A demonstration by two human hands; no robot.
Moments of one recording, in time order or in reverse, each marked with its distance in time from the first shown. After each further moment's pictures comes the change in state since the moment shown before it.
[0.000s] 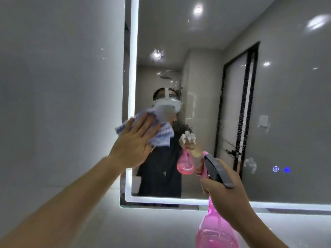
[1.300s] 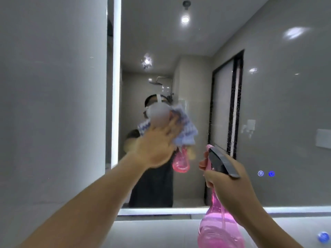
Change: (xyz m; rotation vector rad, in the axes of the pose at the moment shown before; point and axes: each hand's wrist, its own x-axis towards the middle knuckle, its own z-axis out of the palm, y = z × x) left_hand 0.075 0.067 0.007 -0.186 -0.033 0.088; right_hand 0.017 -0.020 -0.037 0.028 0.085 0.016
